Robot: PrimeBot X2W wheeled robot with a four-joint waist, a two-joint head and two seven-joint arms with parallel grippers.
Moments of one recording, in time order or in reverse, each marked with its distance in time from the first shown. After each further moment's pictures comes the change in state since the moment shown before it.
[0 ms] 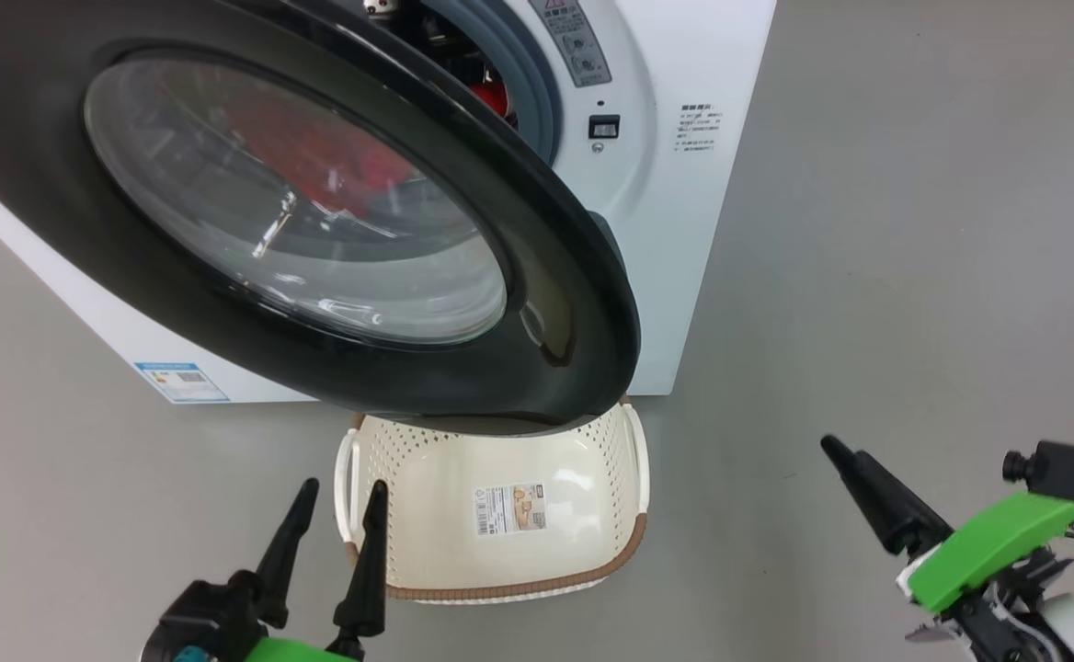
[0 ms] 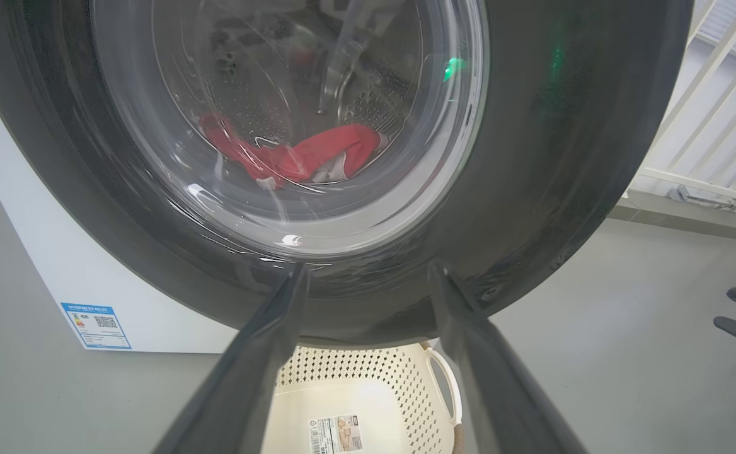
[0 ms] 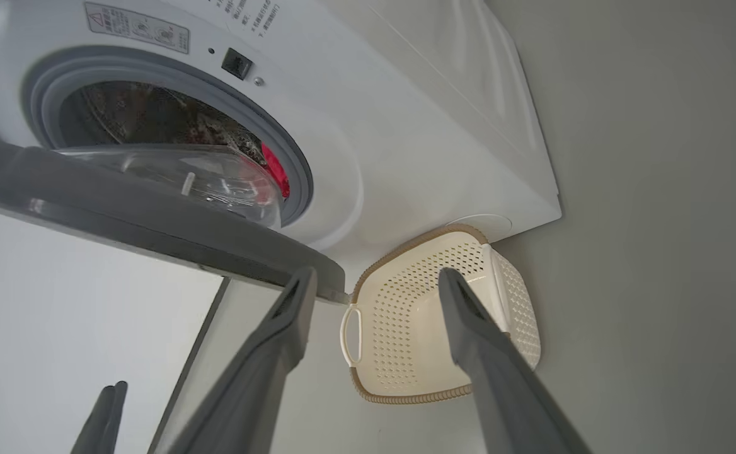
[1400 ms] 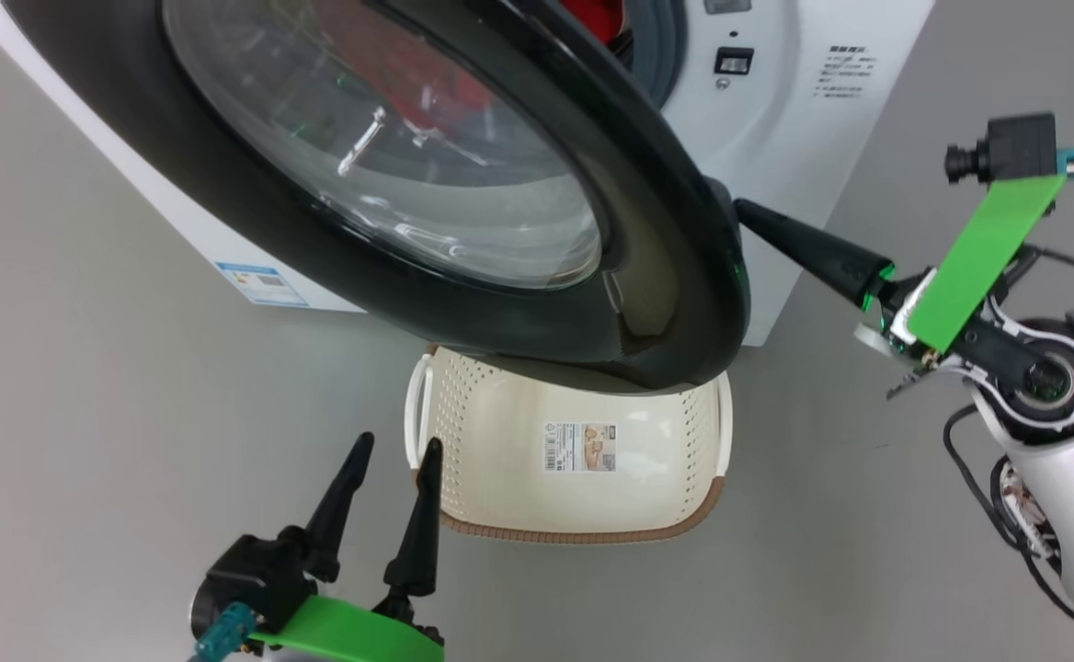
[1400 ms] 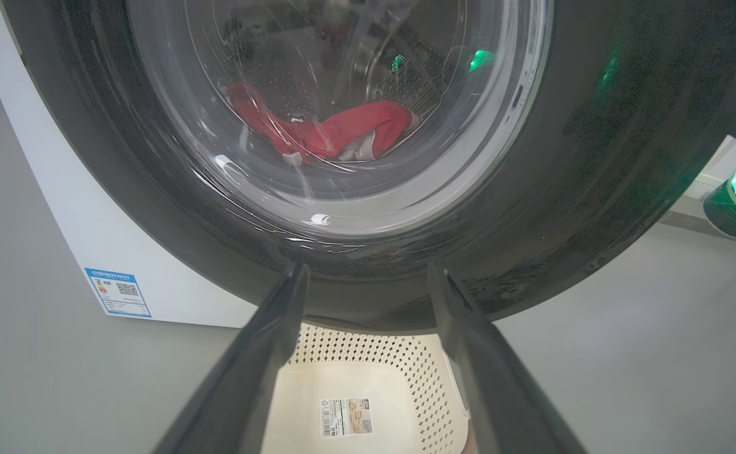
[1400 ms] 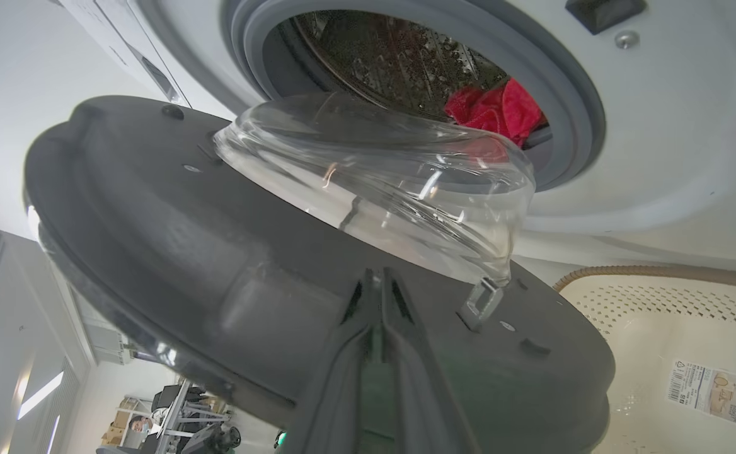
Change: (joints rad) left arm -0.087 -0.001 -0.118 -0.009 -0.055 0.044 0.000; right arm -0.483 0.018 0.024 -0.027 0.188 0.000 0.440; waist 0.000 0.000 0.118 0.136
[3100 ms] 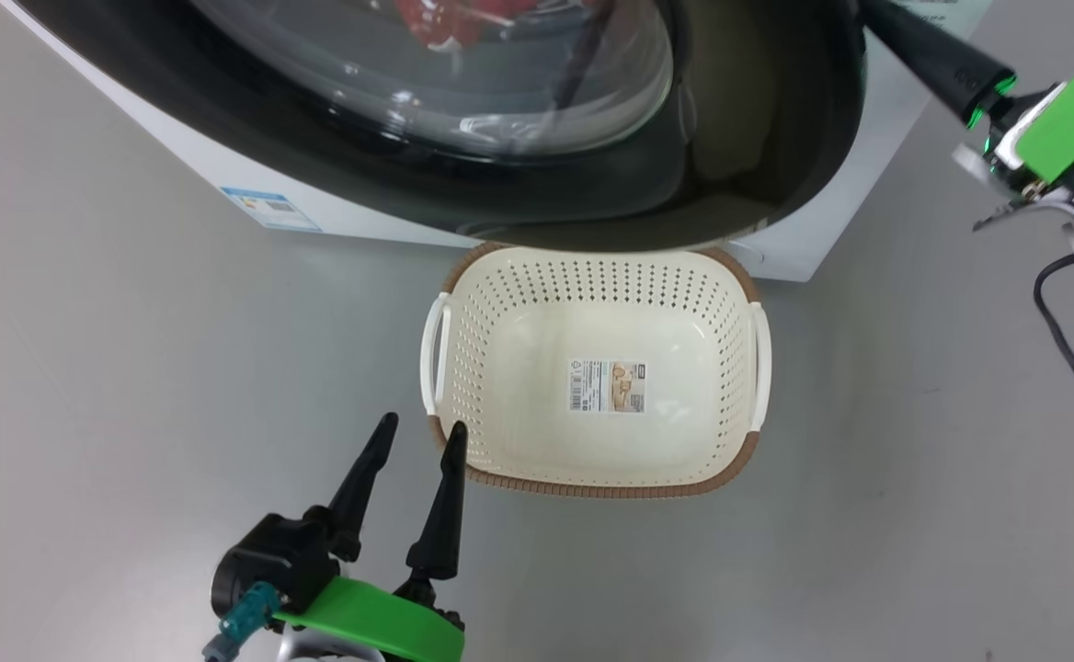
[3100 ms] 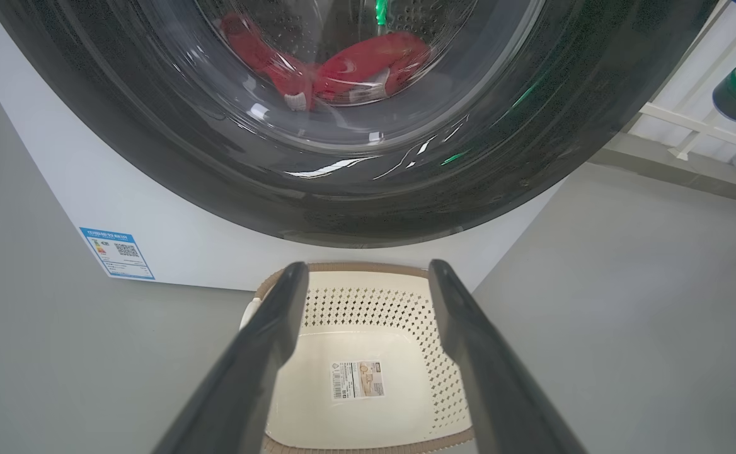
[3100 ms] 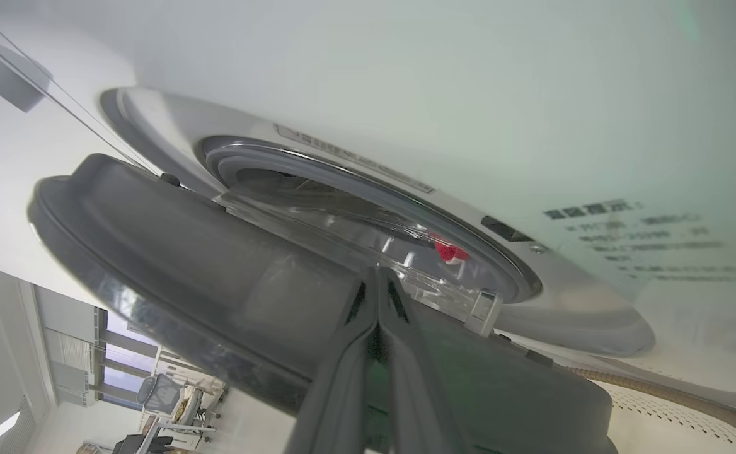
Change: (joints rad) left arm -0.047 -0.001 -0.045 0.010 0.000 0.011 0.000; right arm -0.264 -0.102 0.046 0.077 0.032 0.000 -0.113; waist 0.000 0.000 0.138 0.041
